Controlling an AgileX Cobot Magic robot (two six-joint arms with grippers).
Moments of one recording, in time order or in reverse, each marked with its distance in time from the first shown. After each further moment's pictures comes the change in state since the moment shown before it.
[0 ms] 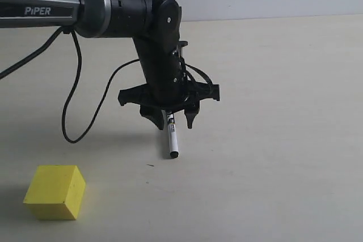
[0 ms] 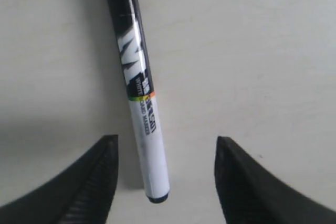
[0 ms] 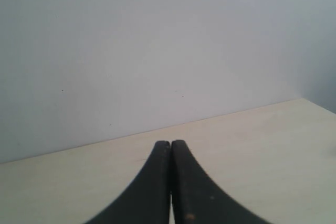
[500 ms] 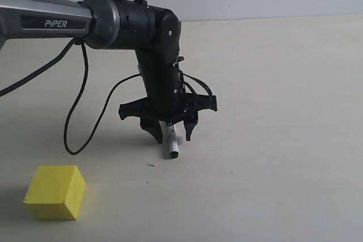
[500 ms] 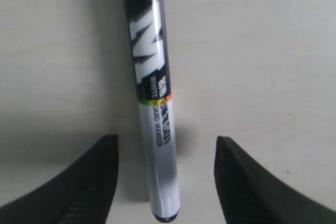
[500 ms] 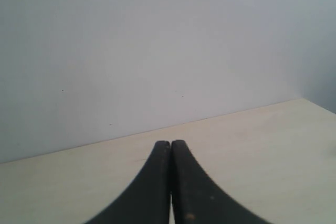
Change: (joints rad) left arm 0.011 0.064 -0.003 -0.046 0.016 -0.020; right arm 0.000 0.000 0.000 0.000 0.000 0.000
